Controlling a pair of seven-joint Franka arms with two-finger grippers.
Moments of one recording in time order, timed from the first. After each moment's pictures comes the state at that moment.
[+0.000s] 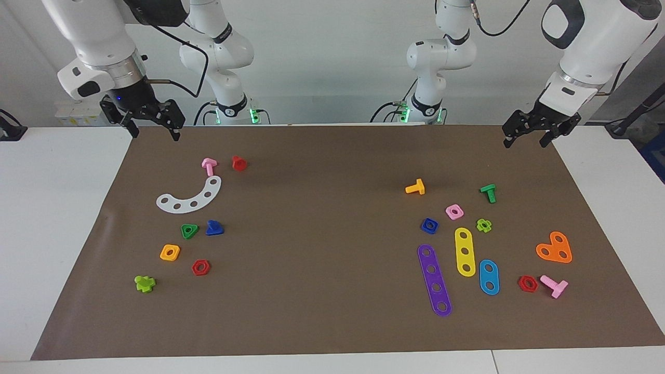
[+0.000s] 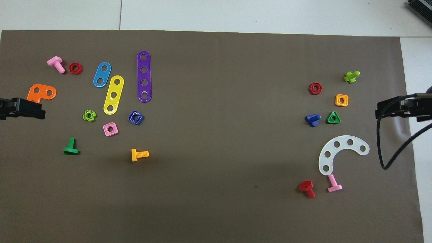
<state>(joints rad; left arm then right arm) 0.00 -0.04 0.02 -1.66 -0.02 1.61 0.07 0.12 -0.03 -0.12 -1.57 -0.05 1.52 0.10</state>
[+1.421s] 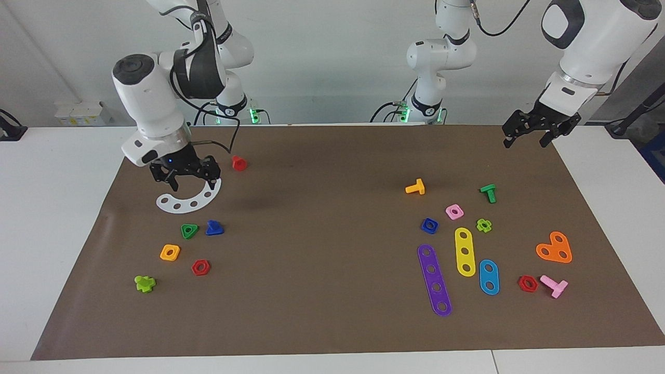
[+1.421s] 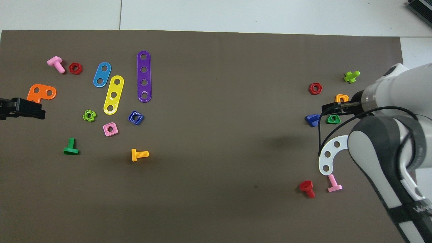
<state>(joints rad) 0.00 -0.04 0.02 -1.66 -0.02 1.61 0.07 0.18 0.06 -0.11 -1.95 0.00 2.07 -0.02</state>
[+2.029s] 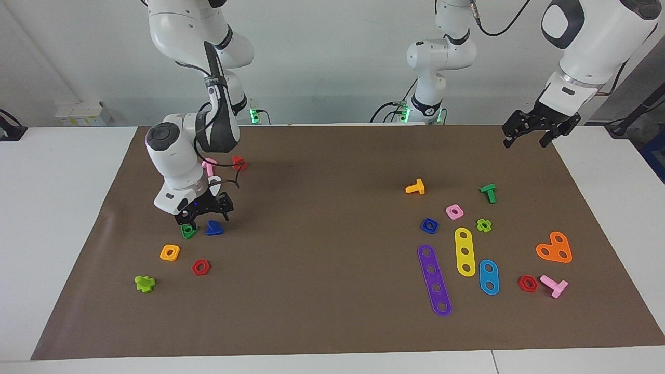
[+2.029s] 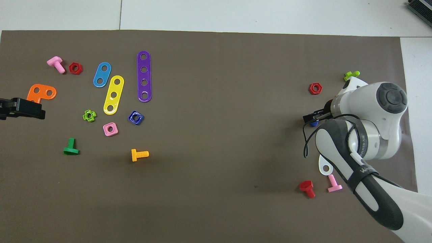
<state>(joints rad) 0.00 -0.04 0.02 -1.66 -0.02 1.61 0.07 0.16 0.22 -0.12 -2.09 0.06 2.38 -0.30</state>
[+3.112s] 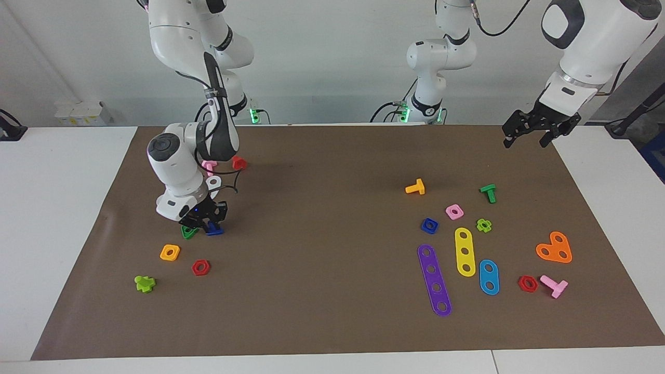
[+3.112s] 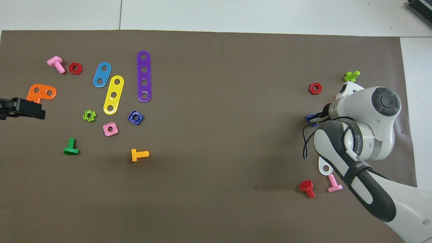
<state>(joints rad) 0.00 -0.04 0.02 -1.66 -0.02 1.61 0.07 0.15 0.26 -0.12 -2.11 0.08 2.42 -0.33</state>
